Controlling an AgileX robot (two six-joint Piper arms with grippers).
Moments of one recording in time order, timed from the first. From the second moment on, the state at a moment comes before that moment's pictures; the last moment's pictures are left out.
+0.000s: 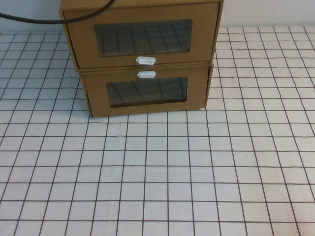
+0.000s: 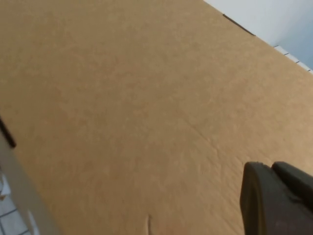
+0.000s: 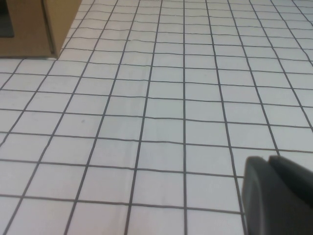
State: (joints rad) right arm 0.02 -0.01 0.02 0.15 0.36 -0.12; left arm -0.12 1.80 -2.07 -0.65 0.99 0.56
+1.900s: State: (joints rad) right arm 0.04 0.86 -0.78 0.61 0.83 -0.36; left arm -0.22 2.03 -2.22 -0.57 0.96 0.57
